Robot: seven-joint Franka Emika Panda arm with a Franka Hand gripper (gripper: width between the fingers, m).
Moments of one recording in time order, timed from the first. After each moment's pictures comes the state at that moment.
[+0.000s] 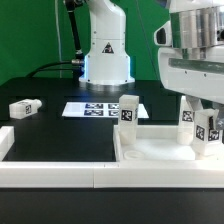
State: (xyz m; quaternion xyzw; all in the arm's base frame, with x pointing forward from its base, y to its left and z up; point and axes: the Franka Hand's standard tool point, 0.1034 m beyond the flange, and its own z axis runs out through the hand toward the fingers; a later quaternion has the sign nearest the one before) arm 0.627 0.116 0.078 -0.79 0.60 0.03 0.08
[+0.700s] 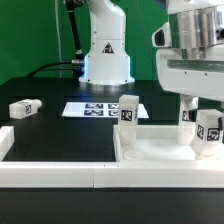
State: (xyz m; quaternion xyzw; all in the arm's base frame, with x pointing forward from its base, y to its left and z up) arm 0.622 0.122 0.079 -0.87 0.49 0.02 0.09
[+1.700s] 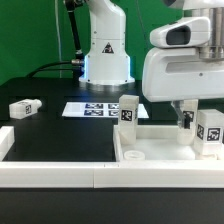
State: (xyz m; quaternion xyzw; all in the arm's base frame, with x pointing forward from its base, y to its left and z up) arm 0.628 0.121 0.078 -1.00 -0.04 -0.03 0.03
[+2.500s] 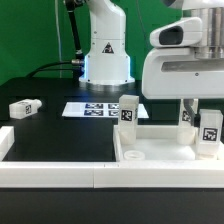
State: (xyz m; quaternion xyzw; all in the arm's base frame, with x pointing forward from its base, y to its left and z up) arm 0.627 0.118 0.078 -0.98 0.21 -0.02 0.05
